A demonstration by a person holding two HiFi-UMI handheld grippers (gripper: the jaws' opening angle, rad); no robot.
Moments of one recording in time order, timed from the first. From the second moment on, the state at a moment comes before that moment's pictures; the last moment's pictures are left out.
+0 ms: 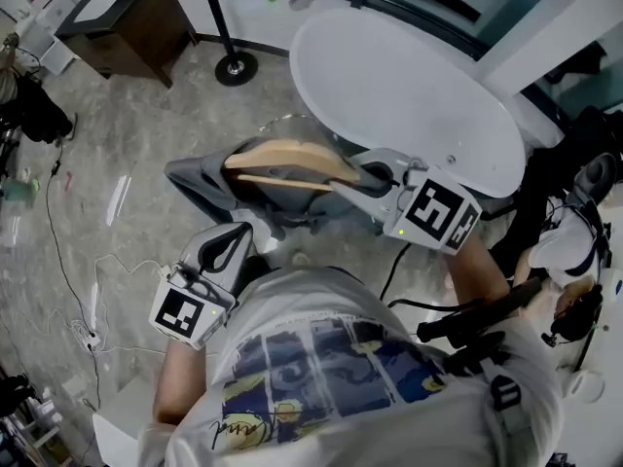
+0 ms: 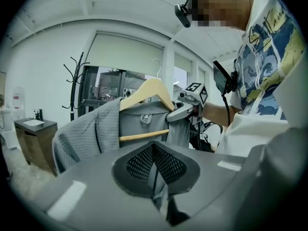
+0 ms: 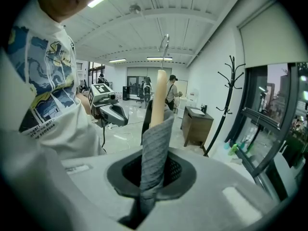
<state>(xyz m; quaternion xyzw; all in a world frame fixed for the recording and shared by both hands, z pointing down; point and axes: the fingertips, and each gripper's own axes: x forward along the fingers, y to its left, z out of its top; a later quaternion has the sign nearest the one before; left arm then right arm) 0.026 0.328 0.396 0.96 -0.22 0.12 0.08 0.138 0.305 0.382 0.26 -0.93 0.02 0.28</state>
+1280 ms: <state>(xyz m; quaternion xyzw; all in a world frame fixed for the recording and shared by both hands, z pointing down) -0.075 0.078 0.395 0.97 -0.21 0.07 0.09 0.057 0.043 0.377 0.28 -0.91 0.01 0.30</state>
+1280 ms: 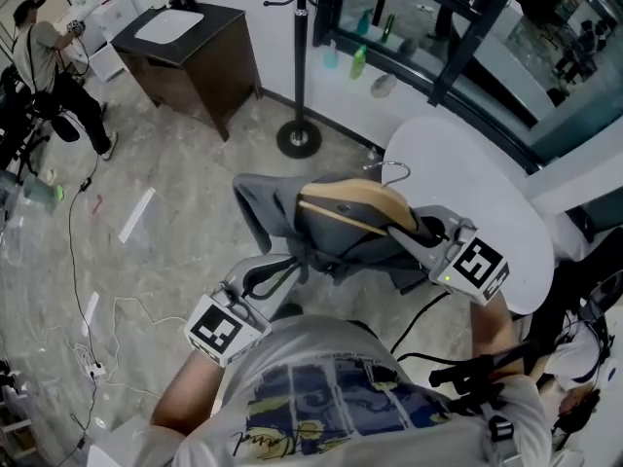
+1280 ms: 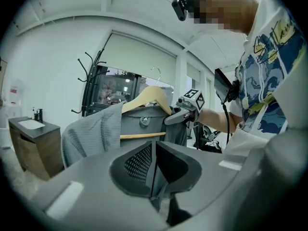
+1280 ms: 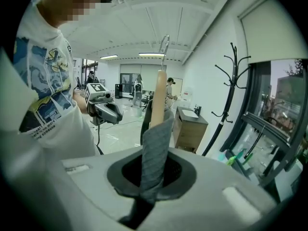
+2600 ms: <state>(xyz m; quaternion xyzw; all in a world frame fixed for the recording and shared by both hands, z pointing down) -0.074 -0.236 0.357 0.96 -0.28 0.03 0.09 0.058 -0.414 0.246 0.19 -0.94 -0.07 0.28</state>
